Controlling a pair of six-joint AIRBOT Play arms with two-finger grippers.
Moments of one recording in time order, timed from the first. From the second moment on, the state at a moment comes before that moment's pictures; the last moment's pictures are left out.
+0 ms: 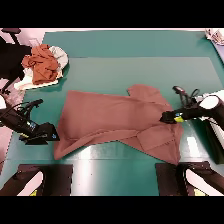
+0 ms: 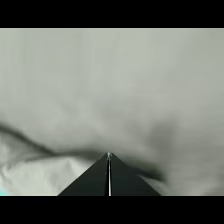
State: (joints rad) left arm 0.08 -0.88 0.79 1.17 -1.78 -1.63; right arm -0.10 -1.00 0.68 -1.07 1.11 1.27
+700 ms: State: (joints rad) left arm 0.08 -0.94 0.69 1.25 -1.75 -1.62; right arm -0.14 -0.96 0.68 -1.07 1.10 1.27
